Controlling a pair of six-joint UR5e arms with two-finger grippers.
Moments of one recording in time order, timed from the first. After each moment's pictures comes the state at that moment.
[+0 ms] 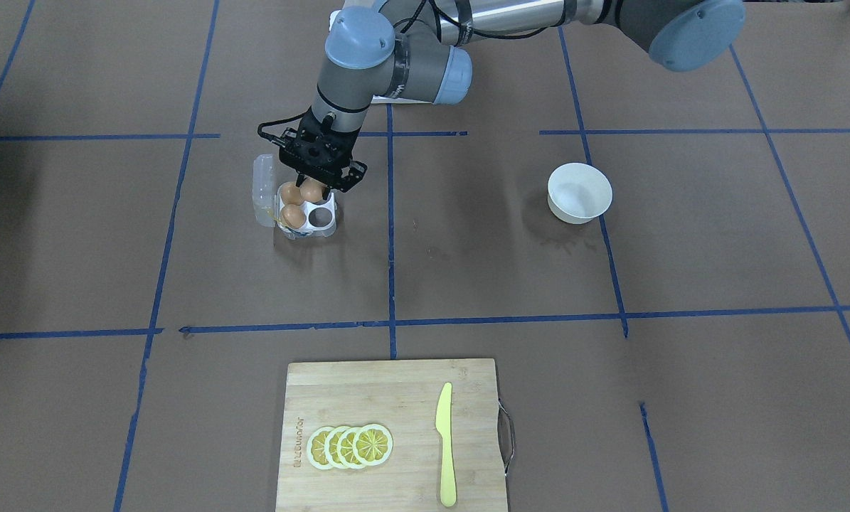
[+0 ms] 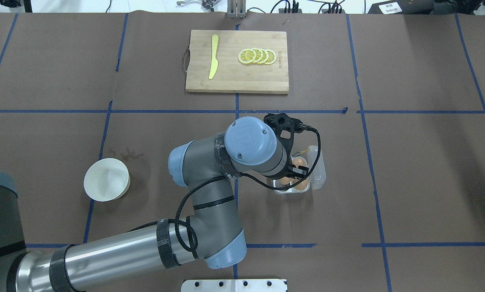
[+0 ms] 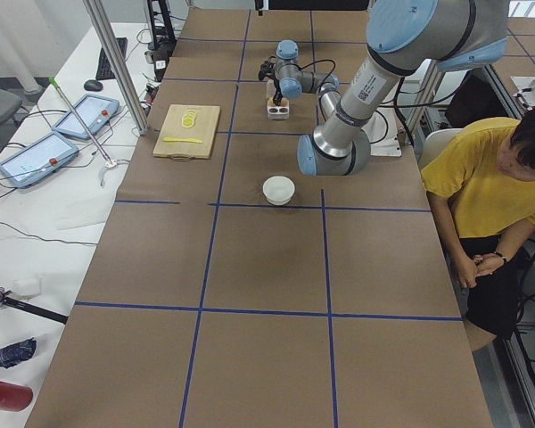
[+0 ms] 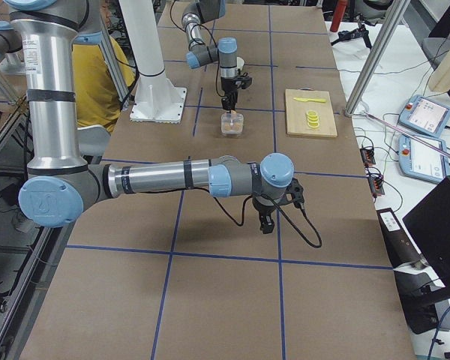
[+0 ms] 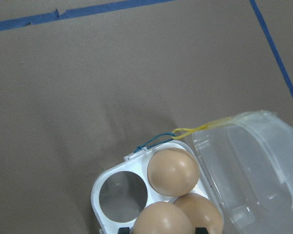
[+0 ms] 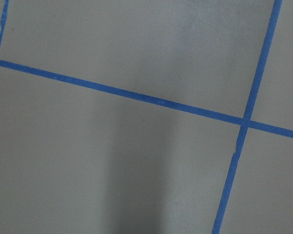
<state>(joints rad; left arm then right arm) -0.38 -2.53 -1.38 -1.95 -1.81 -1.04 1.46 -1.55 1.67 -1.59 2.45 -0.09</state>
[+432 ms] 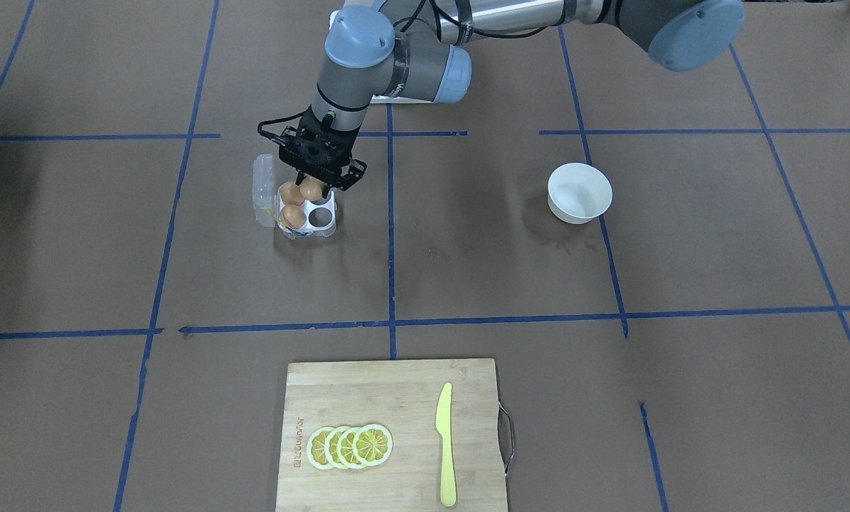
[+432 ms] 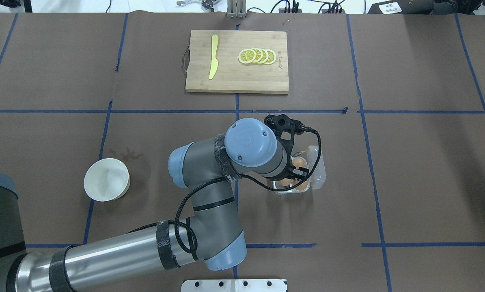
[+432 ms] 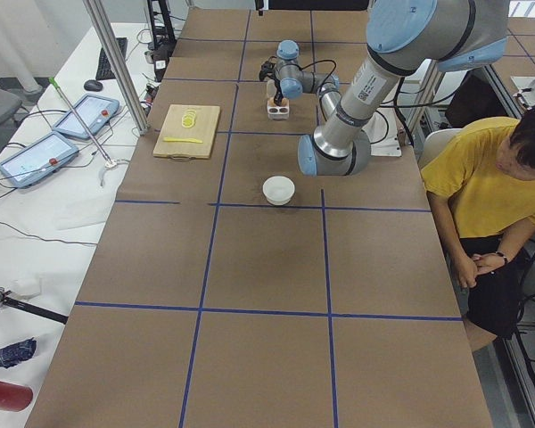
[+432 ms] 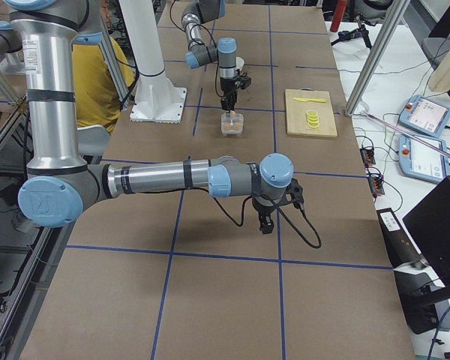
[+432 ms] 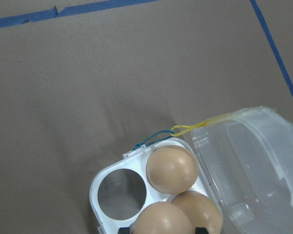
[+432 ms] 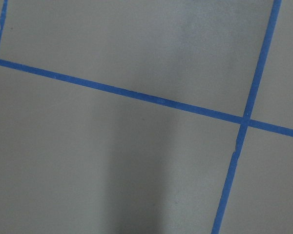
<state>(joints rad) -0.37 -2.53 -1.38 -1.95 -1.81 -1.04 1.46 -1.55 1.67 -1.59 2.45 -0.09</state>
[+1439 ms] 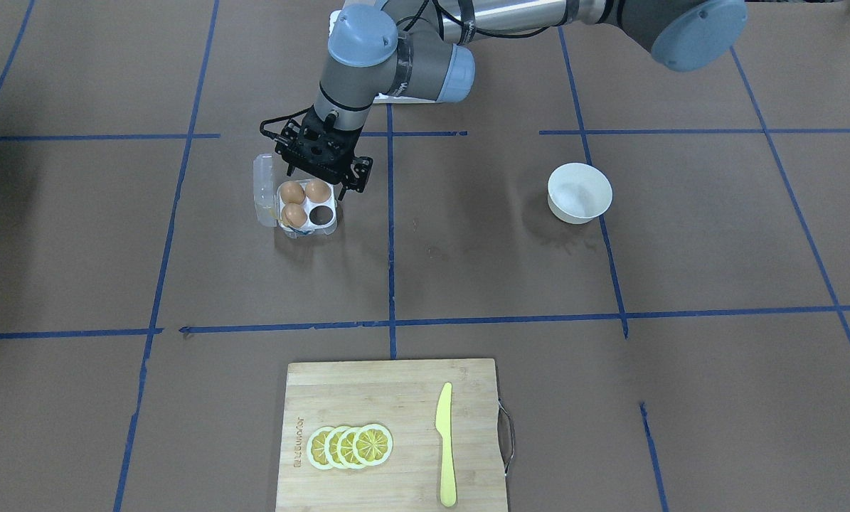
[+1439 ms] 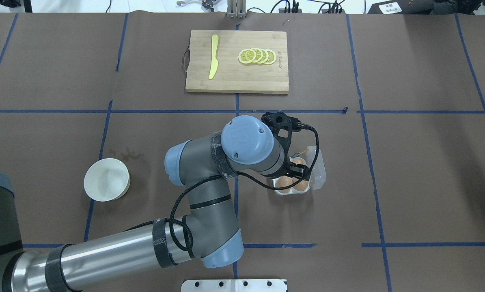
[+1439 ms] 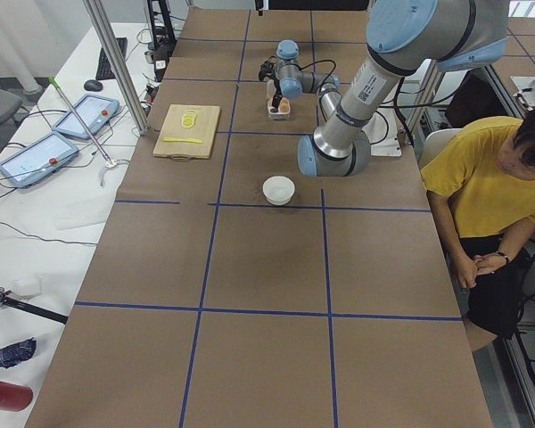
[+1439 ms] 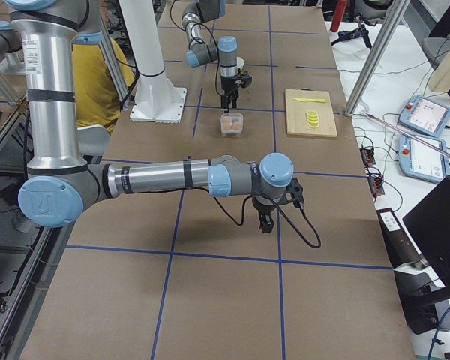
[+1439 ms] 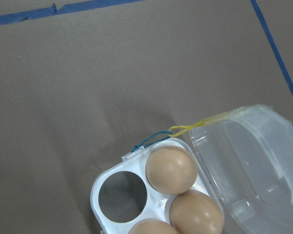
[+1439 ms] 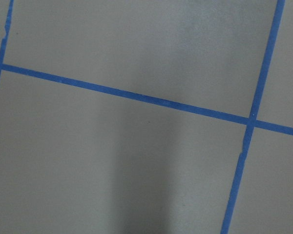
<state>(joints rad) -0.40 -2.50 -1.42 -1.94 -1.82 -1.04 1.46 -1.55 1.67 -1.56 2.47 -0.04</state>
